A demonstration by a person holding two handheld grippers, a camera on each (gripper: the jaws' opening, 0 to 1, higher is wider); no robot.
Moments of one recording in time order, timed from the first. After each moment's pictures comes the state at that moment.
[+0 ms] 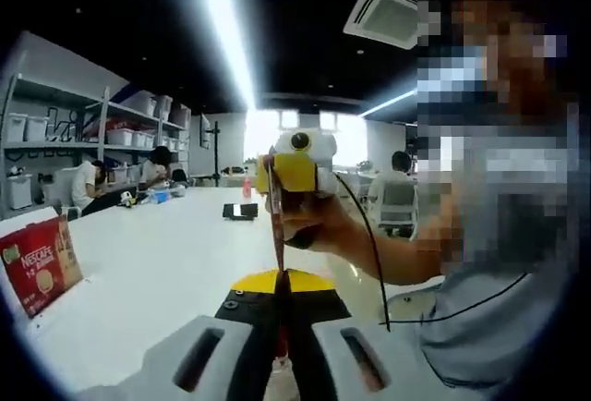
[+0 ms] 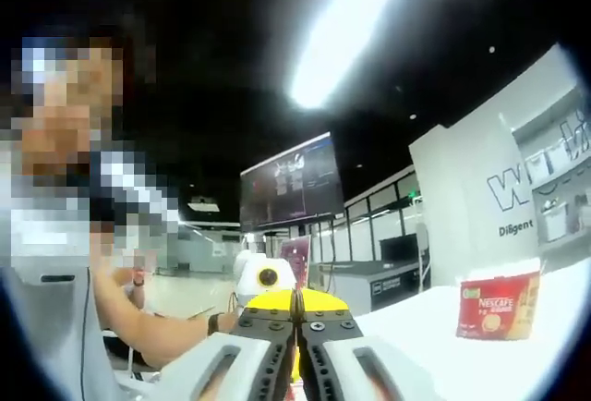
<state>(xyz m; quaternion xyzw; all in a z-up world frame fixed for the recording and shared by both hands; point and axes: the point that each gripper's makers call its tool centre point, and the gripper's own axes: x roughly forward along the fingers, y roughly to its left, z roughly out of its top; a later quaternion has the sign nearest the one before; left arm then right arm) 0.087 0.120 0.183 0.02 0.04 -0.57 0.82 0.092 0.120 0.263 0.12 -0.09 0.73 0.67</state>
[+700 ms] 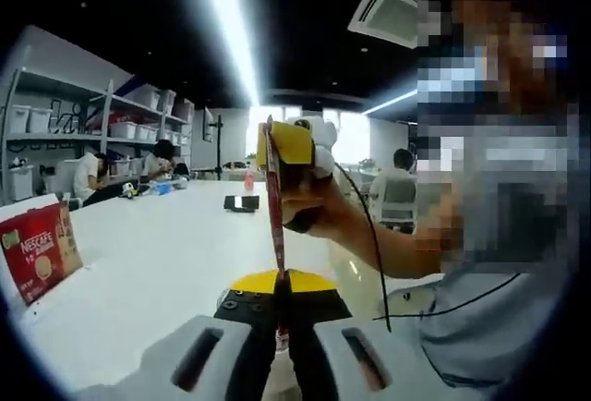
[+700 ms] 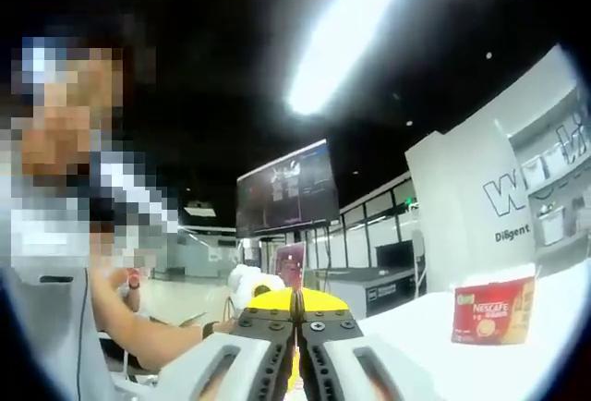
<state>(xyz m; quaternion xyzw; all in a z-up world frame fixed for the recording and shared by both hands) 0.091 0.122 0.173 0.03 0.06 -0.56 0.83 0.098 0.110 0.268 0.14 -0.11 0.72 0.67</state>
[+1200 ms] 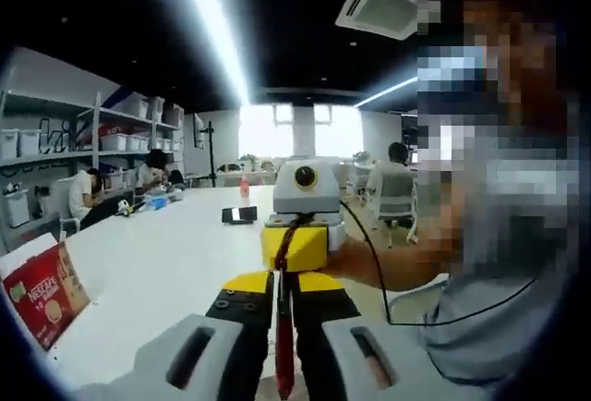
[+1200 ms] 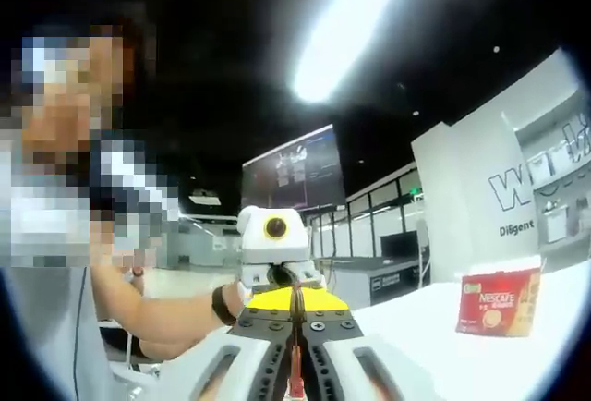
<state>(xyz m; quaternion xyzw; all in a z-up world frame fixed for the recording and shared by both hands) 0.102 0.098 0.223 0.06 0.04 -0.58 0.81 0.090 0.122 0.245 0.10 -0.09 0.73 0.67</state>
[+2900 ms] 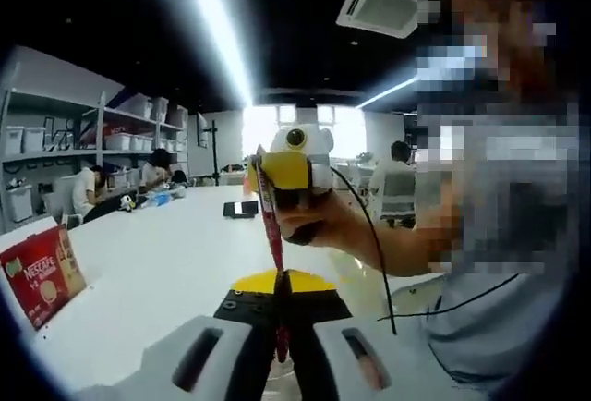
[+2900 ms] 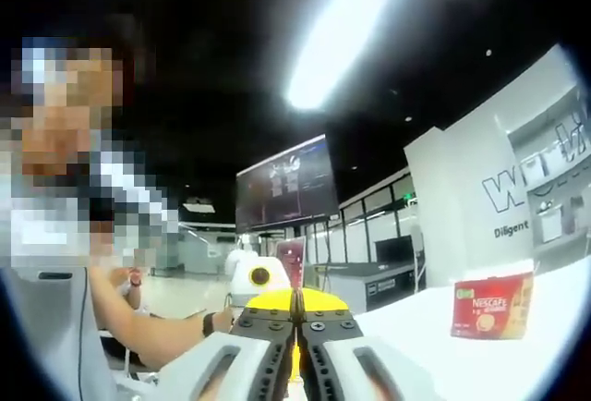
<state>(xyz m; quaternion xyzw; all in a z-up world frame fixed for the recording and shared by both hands) 0.084 0.111 0.188 0.03 0.05 -0.57 0.82 0.094 0.109 0.263 0.12 -0.09 0.72 0.68</state>
